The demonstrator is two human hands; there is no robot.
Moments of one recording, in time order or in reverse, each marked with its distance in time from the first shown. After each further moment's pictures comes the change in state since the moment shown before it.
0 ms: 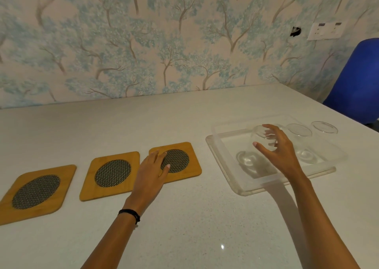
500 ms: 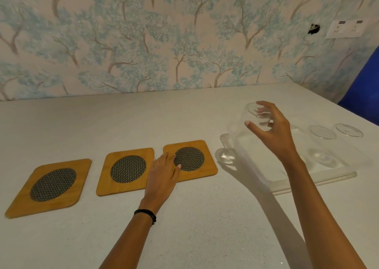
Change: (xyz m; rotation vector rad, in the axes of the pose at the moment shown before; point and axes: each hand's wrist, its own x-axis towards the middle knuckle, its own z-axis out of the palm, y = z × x) left_hand -0.003 -0.023 0.011 0.089 0.022 -0.052; right_hand 0.034 -0.086 0.039 0.118 0.042 -0.099
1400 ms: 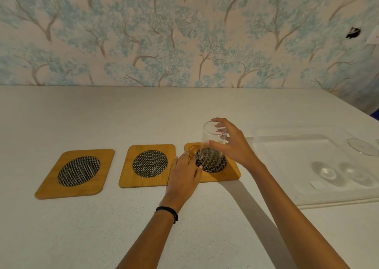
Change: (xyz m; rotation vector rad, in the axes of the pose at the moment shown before) left_hand 0.004 -0.006 0.007 0.060 -0.012 0.038; right_hand -0.012 -0.046 0.137 0.187 -0.456 0.061
